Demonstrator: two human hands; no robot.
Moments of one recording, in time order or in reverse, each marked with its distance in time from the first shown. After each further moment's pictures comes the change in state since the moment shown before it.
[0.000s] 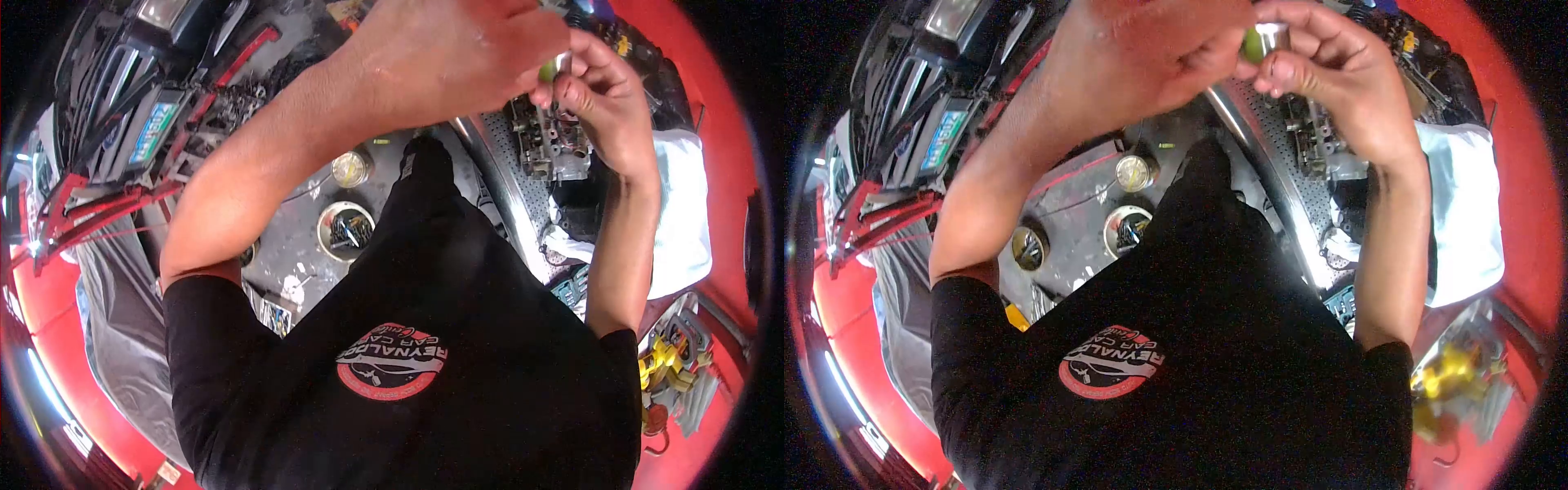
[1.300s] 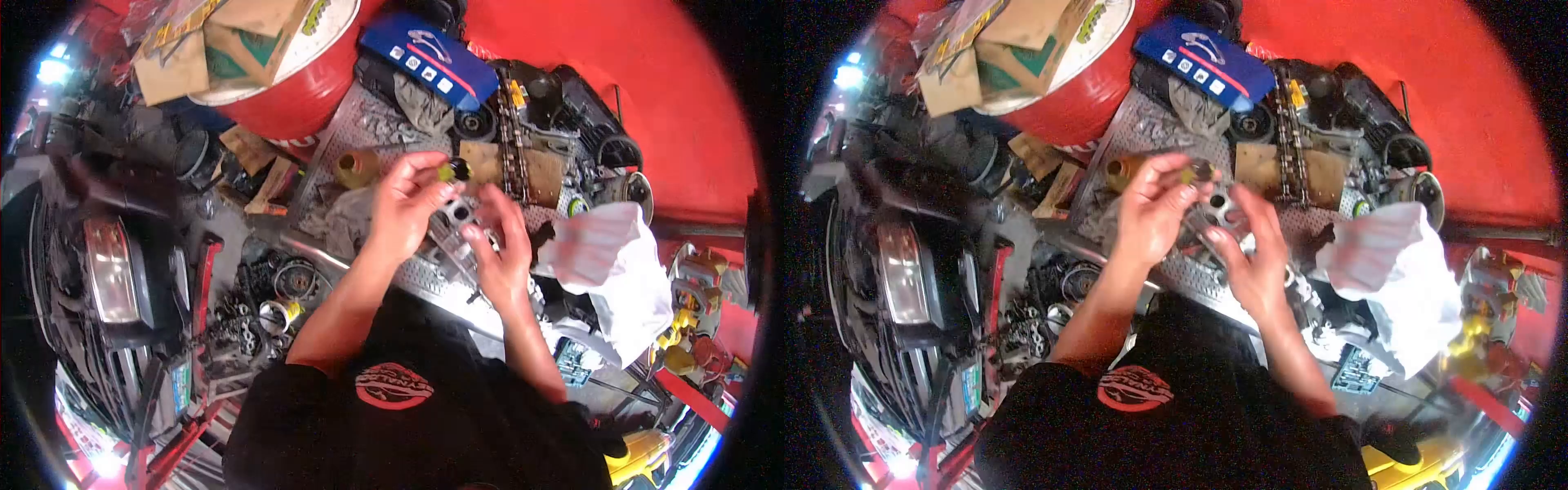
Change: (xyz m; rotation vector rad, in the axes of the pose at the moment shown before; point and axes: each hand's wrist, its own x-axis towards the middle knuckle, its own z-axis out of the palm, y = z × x) left_hand 0.101 -0.247 0.245 -1.766 0.154 -0.969; right_hand 0.139 0.085 -0.128 -0.514 1.136 0.229
